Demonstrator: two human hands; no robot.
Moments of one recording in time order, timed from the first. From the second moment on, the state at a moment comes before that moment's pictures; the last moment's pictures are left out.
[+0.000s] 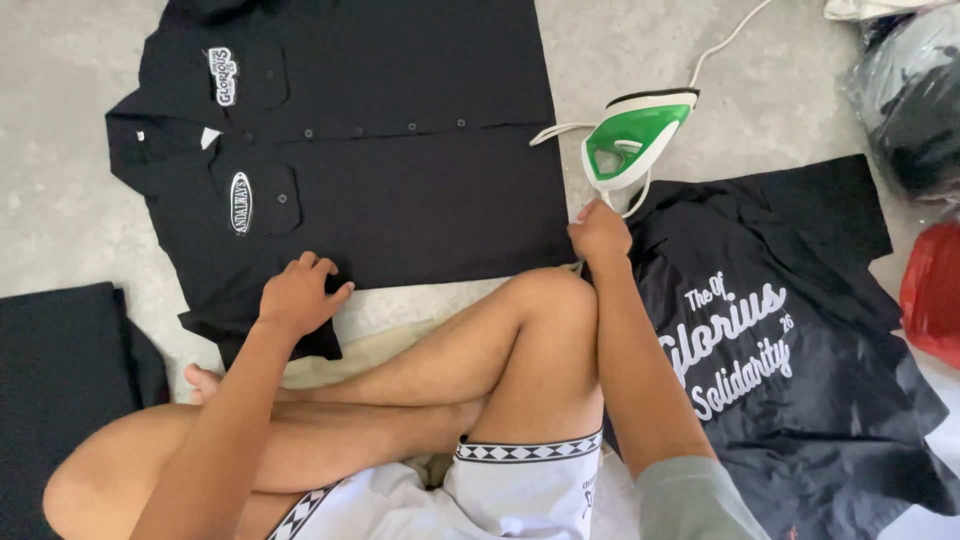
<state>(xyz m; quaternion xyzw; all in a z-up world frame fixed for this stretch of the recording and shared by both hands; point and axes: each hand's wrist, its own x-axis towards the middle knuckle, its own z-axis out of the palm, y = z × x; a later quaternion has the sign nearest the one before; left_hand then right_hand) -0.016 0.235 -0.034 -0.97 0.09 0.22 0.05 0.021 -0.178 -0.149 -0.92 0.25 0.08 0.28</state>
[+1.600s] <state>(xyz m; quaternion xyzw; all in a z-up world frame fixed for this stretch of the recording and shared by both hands) 0.115 0.389 -0.108 -0.99 -0.14 -0.01 -0.05 0.113 0.125 -0.070 -0.96 -0.21 0.12 0.14</state>
